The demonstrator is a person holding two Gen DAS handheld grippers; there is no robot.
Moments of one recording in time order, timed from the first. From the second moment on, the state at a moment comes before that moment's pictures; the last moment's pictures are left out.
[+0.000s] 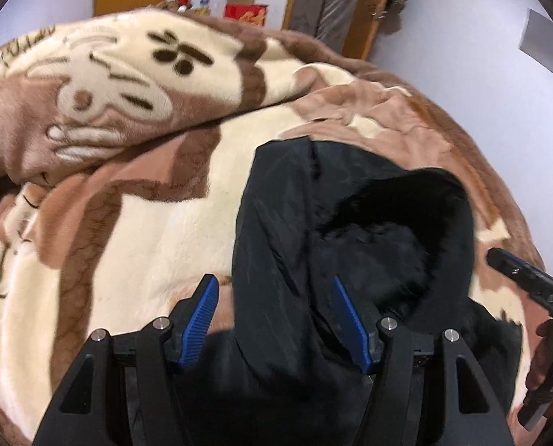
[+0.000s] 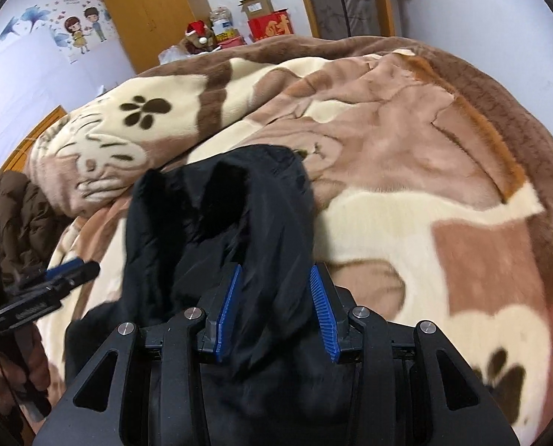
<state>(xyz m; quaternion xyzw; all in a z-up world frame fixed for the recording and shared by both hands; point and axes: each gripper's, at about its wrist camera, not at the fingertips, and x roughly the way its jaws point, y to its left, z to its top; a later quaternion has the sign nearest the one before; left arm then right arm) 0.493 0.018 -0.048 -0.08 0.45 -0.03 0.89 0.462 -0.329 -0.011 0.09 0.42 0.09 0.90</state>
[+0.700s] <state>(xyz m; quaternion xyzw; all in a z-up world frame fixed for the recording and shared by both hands) 0.470 0.041 -0.023 -0.14 0.38 -0.06 0.91 0.431 -0.322 0.031 0.10 0.36 0.15 0.91</state>
